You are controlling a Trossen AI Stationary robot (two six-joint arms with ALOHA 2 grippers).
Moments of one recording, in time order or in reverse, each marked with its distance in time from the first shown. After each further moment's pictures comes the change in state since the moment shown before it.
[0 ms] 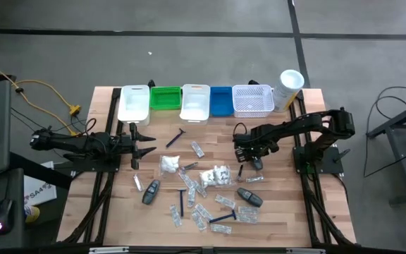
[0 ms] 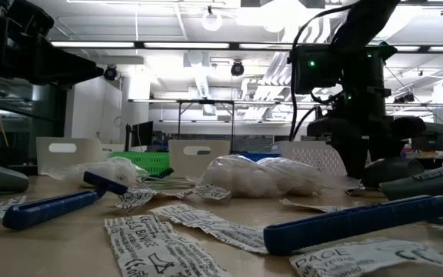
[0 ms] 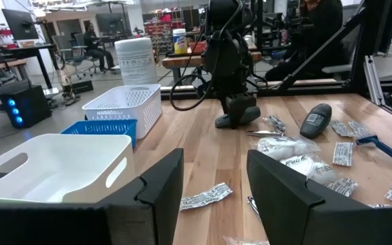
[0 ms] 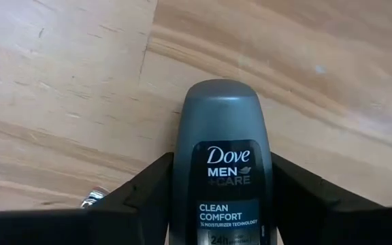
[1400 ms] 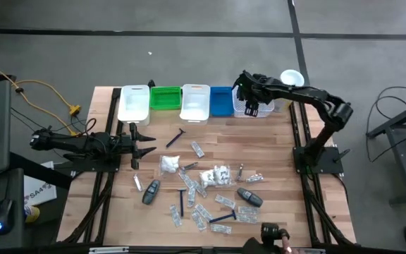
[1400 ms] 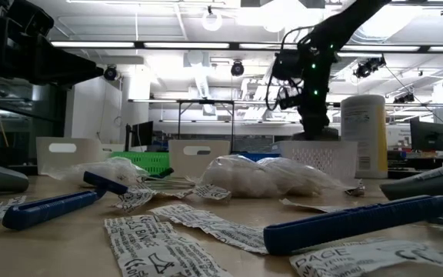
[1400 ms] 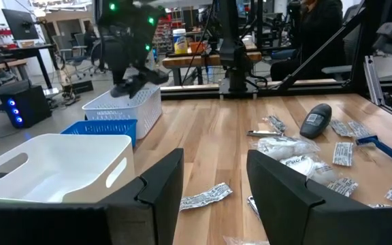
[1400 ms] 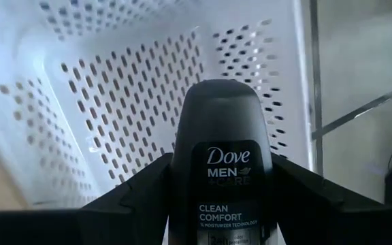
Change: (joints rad) left arm 0.000 0.000 0.000 0.000 0.000 0.000; right arm -0.576 0.057 0.350 0.078 0.364 -1.659
